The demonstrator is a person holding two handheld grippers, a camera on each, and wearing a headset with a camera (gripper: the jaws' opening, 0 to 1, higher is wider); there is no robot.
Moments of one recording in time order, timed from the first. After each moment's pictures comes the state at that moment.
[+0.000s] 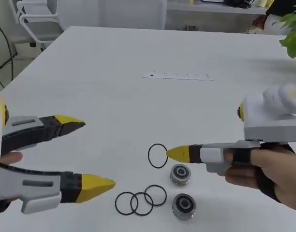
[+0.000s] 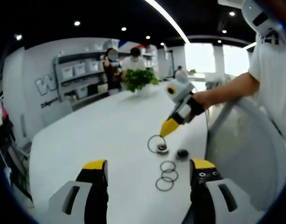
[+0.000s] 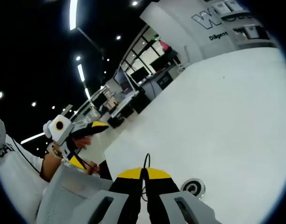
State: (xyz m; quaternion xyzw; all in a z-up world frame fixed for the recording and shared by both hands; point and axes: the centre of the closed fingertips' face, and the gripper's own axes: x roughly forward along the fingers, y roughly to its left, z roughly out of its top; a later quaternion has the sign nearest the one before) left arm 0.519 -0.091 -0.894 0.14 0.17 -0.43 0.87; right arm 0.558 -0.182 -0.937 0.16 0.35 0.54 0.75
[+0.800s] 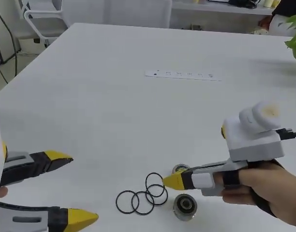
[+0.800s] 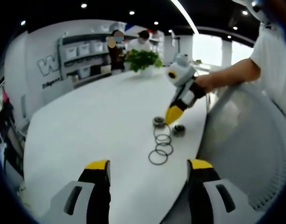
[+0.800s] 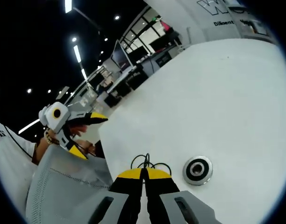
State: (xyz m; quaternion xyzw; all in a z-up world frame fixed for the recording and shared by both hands) left arm 0.496 -0.070 -0.944 0.13 0.25 -0.41 0.87; right arm 0.531 -0.178 -0.986 0.09 0.42 0.54 0.72
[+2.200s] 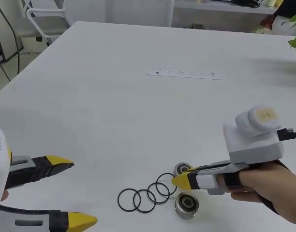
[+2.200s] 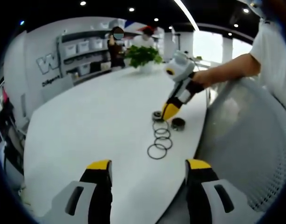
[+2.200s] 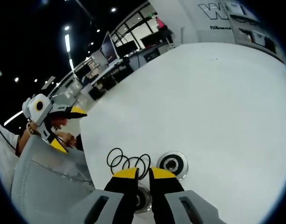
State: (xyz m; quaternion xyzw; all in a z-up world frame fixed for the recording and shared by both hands) left arm 0.490 -0.066 -0.953 0.14 0.26 -0.41 0.86; right arm 0.552 -0.202 -1.009 0.02 0.43 0.49 0.76
